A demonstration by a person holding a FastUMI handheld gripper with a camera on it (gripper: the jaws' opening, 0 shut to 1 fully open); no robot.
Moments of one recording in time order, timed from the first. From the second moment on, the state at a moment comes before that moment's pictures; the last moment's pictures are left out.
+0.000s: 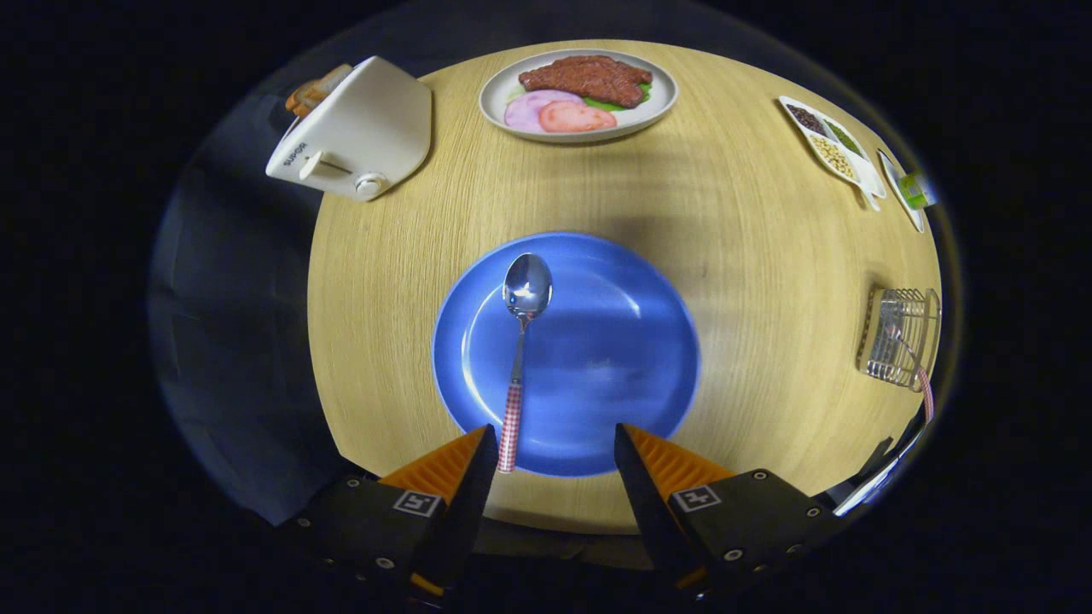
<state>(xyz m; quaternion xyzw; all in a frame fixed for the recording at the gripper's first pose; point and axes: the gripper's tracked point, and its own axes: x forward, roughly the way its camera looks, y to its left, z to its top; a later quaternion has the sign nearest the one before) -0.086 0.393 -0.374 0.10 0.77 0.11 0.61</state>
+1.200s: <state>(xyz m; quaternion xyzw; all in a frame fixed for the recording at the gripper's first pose) -0.077 0.350 -0.368 0.07 0.75 0.10 0.65</state>
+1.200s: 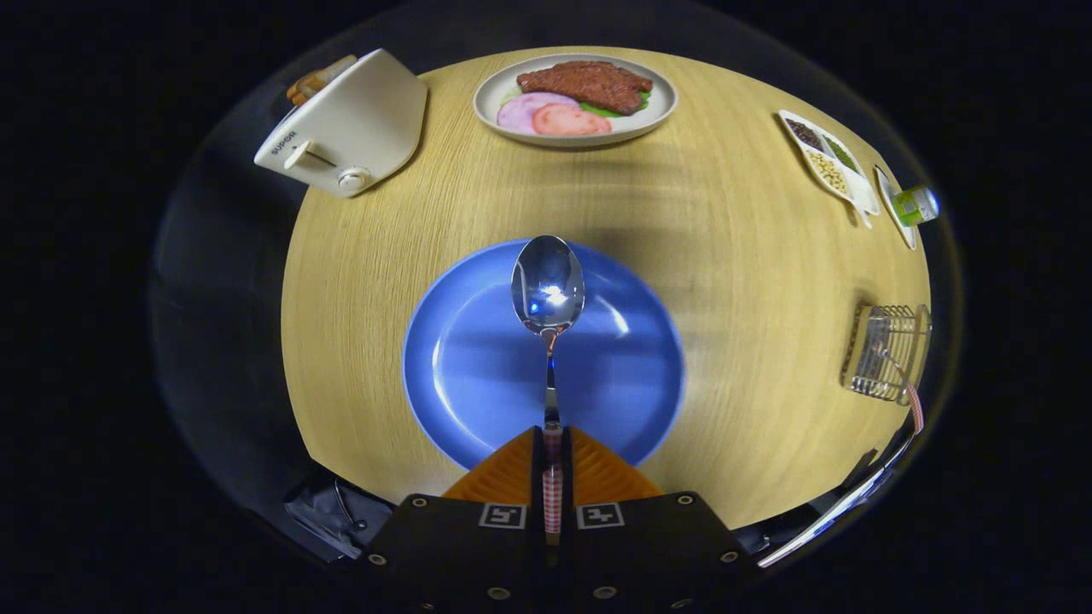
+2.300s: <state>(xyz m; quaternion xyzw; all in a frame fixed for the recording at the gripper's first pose) -0.096 0.073 -0.304 0.12 0.75 0.01 0.65</state>
